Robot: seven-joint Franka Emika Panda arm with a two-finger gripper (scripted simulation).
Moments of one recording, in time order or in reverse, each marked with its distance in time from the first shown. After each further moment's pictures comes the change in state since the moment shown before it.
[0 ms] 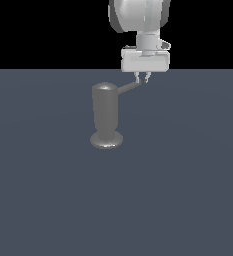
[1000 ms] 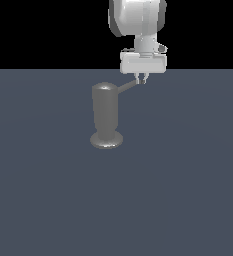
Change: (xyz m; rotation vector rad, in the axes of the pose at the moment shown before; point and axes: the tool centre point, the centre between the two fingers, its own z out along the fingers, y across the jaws) arm 0.024 0.002 0.007 -0.001 -0.010 0.009
